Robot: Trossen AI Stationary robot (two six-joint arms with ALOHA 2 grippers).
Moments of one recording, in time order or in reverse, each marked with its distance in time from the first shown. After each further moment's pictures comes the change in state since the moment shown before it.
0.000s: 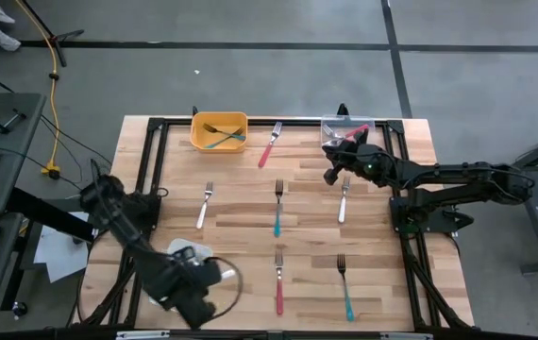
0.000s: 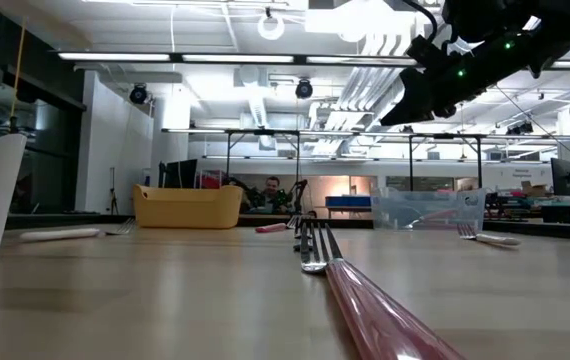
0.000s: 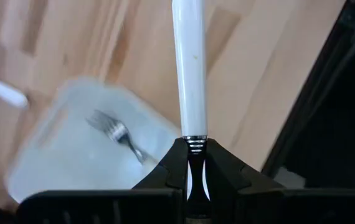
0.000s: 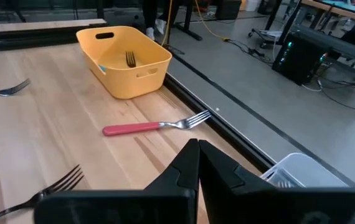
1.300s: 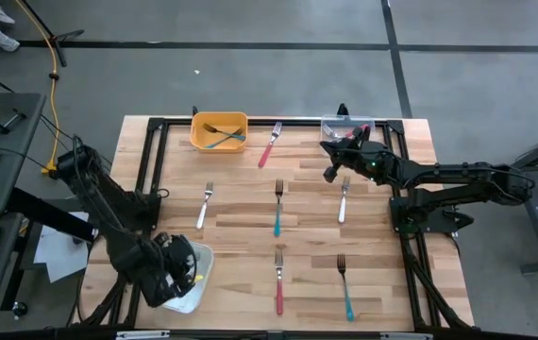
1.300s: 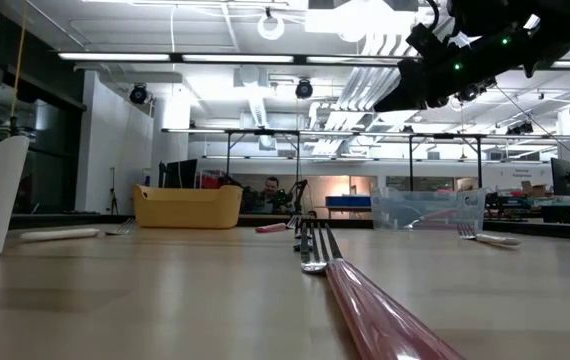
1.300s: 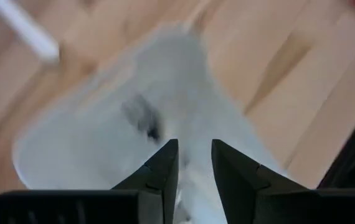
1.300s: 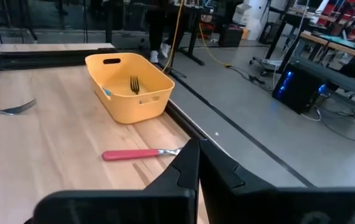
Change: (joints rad) left arm -0.152 -0.379 -0.615 0.322 -0.220 -0.411; right arm -0.016 0.000 0.000 0.115 -0.044 -0.098
